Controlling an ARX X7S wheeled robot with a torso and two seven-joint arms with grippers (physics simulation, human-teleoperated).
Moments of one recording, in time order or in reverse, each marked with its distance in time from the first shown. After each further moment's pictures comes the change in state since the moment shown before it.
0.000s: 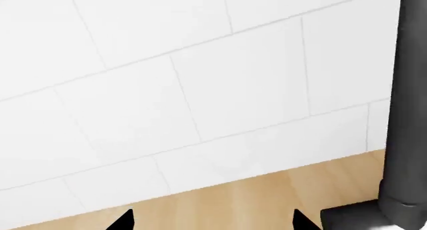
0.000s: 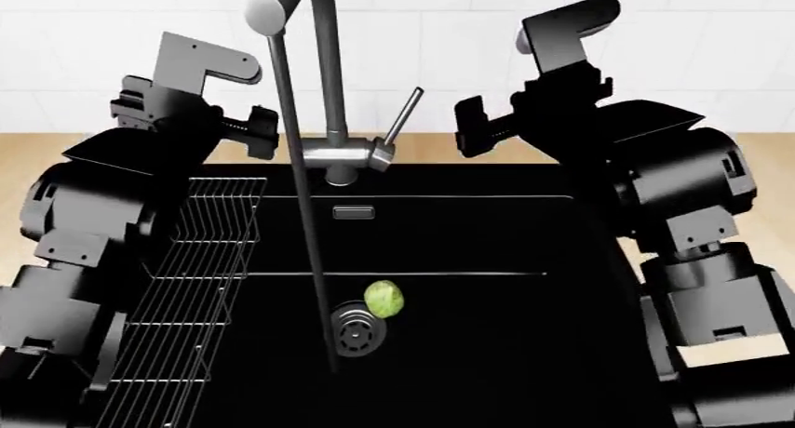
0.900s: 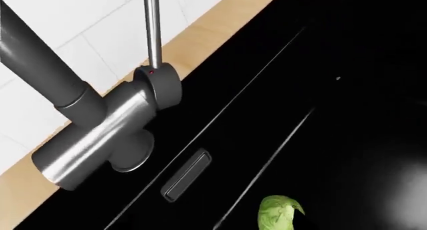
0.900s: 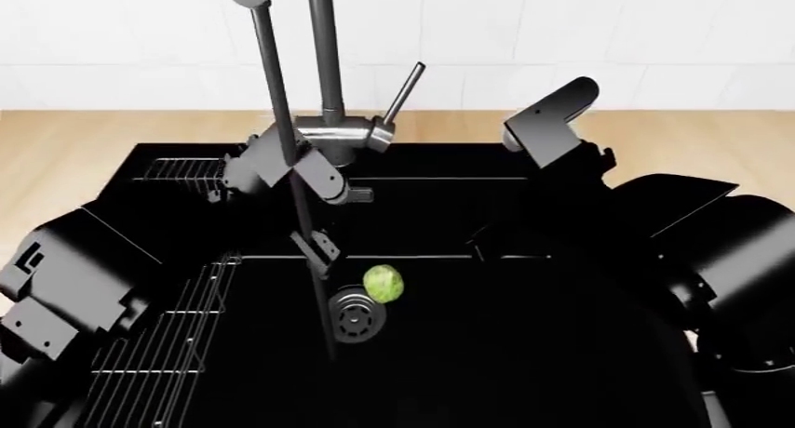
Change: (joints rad) left arm 0.138 -0.181 0.239 0.619 -0.174 -0.283 0.360; right arm -0.187 0.190 -0.055 -0.563 0.156 0.441 0.006
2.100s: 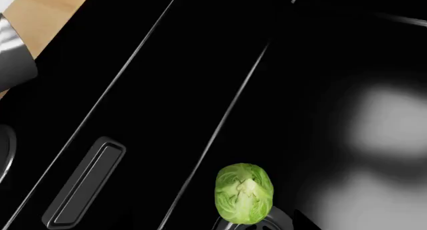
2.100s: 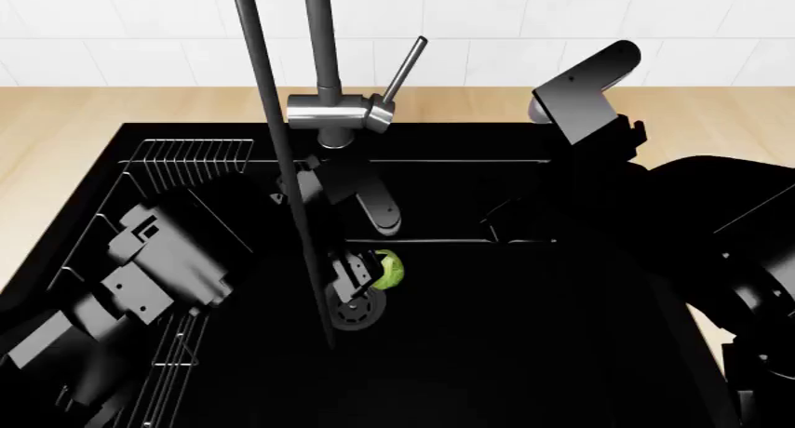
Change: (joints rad) left arm -0.133 0.143 0.267 -0.227 0.116 0.030 0.164; right arm 0.034 0.038 0.088 -0.116 0.072 0.064 0.044
